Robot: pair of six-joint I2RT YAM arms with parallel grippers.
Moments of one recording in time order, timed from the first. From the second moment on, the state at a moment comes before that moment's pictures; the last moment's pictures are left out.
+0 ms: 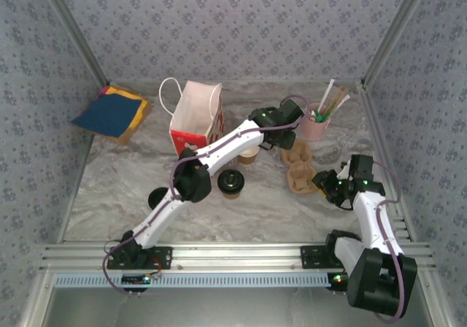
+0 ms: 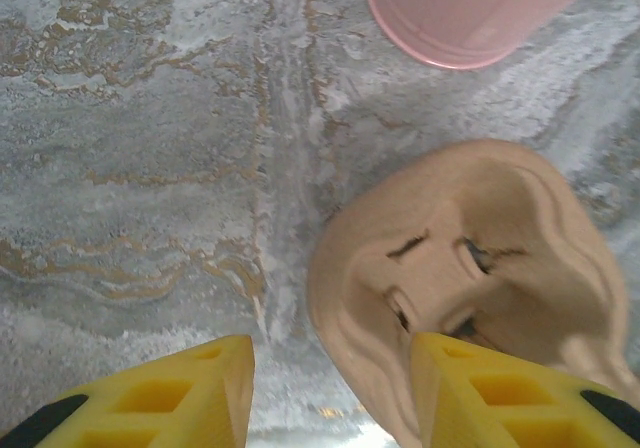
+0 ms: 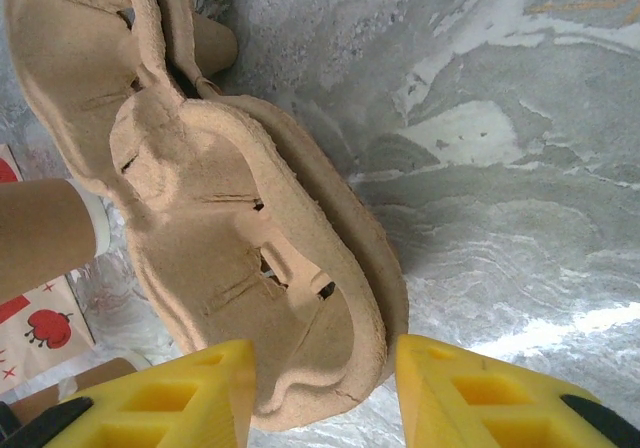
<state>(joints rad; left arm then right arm) -0.95 2.54 2.56 -1.04 -0.12 -0.47 -0.23 0.94 0.51 -0.68 -0.49 0.58</state>
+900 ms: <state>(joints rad) -0.95 2.62 2.59 -1.02 -0.07 -0.47 -0.23 0.98 0.49 -0.60 -0.56 0.58</state>
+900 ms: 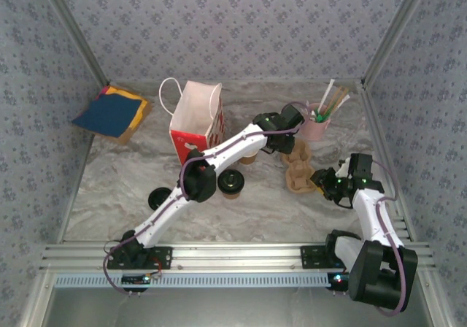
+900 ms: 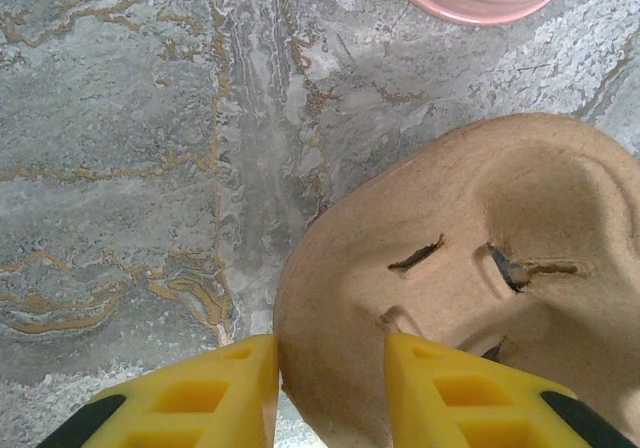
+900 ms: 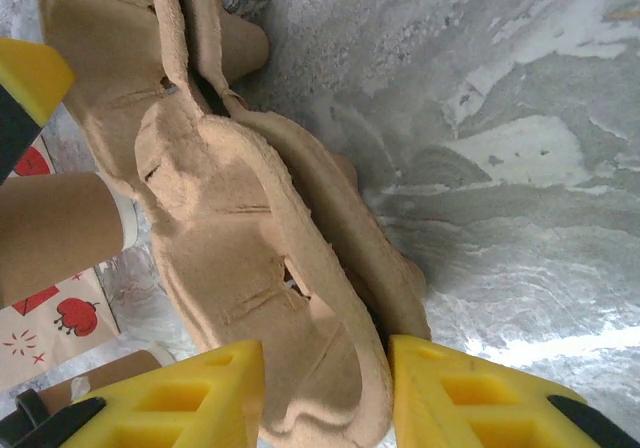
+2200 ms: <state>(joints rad) -0.91 2.49 2.60 -1.07 -0.07 -0.50 -0.22 0.84 0.46 -0.57 -0.62 0.58</state>
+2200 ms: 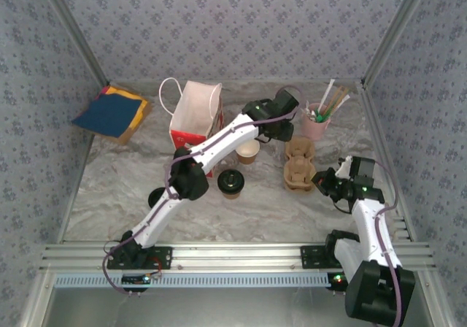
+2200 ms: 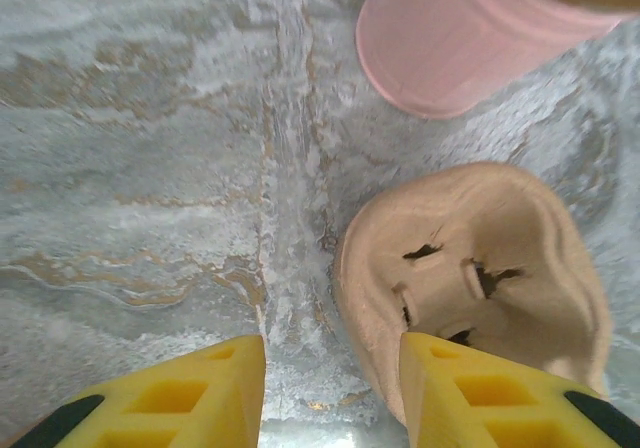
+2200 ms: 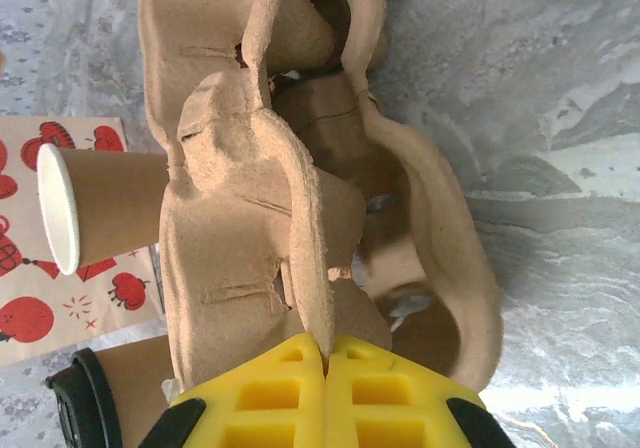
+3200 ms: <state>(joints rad) -0.89 2.05 2.55 -1.24 0.00 -0.62 -0.02 0.64 0.62 -0.60 -0.50 0.80</state>
